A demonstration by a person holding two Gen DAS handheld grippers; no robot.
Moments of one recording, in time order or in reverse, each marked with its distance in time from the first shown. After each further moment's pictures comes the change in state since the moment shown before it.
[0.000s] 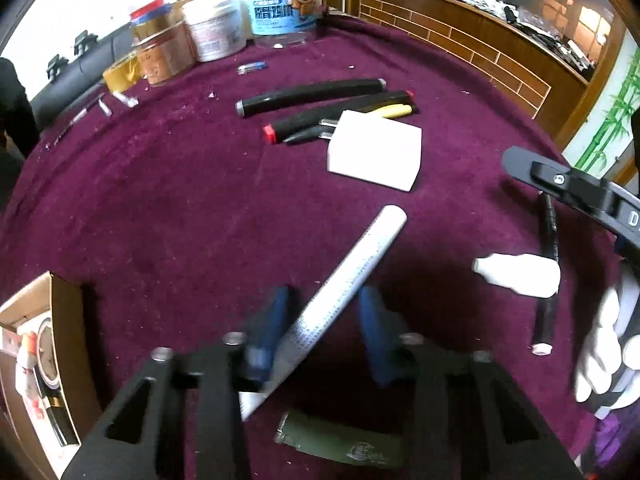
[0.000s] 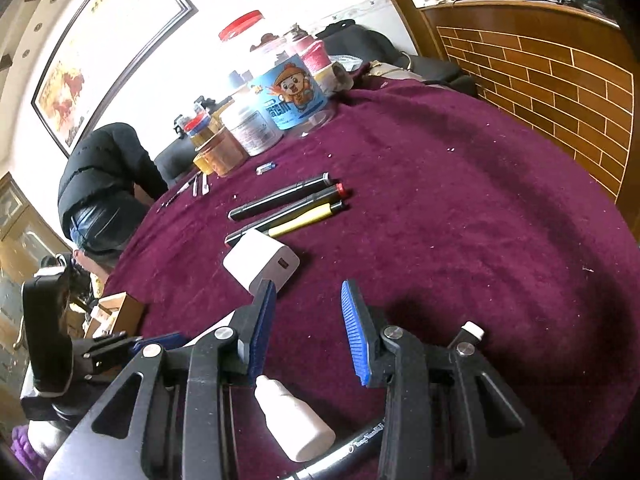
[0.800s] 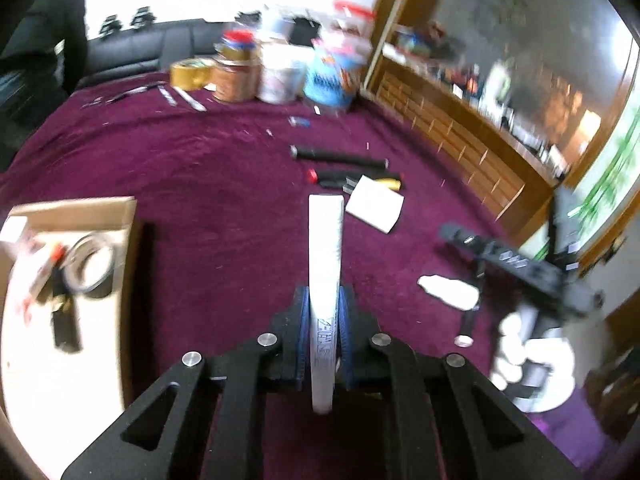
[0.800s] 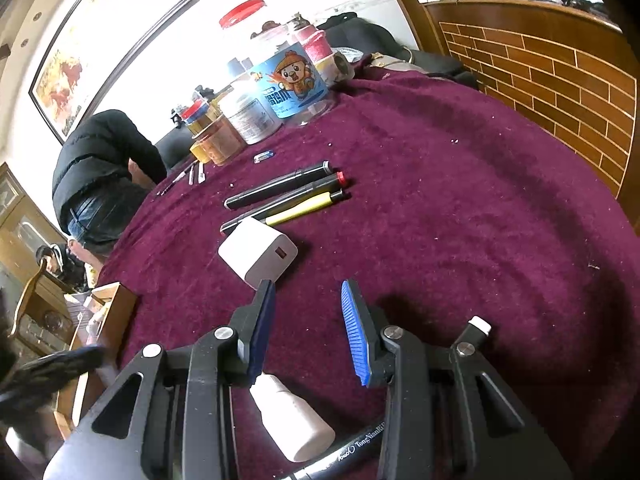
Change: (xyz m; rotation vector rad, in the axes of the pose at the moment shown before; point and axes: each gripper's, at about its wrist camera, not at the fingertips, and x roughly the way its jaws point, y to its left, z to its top) left arm -0.101 0.050 -0.063 -0.281 -0.266 -0.145; right arm 0.006 0.003 -0.004 -0.022 0.026 -0.025
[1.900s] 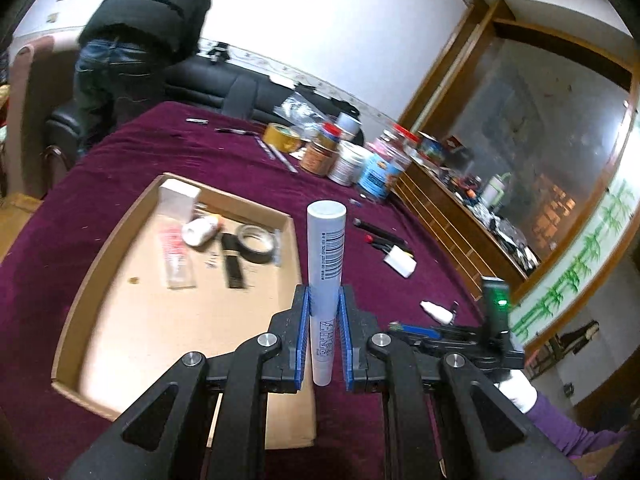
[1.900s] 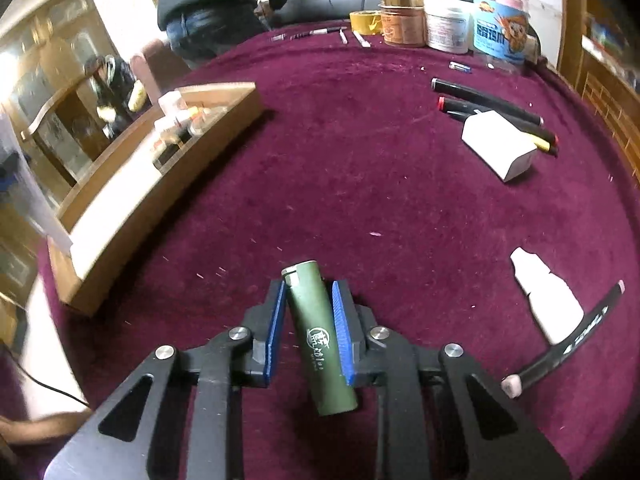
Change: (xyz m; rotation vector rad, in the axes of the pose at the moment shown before) left arm -0.159 0.120 -0.074 -0.224 -0.286 -0.036; right arm 0.011 0.150 -0.093 -0.495 0.350 0.110
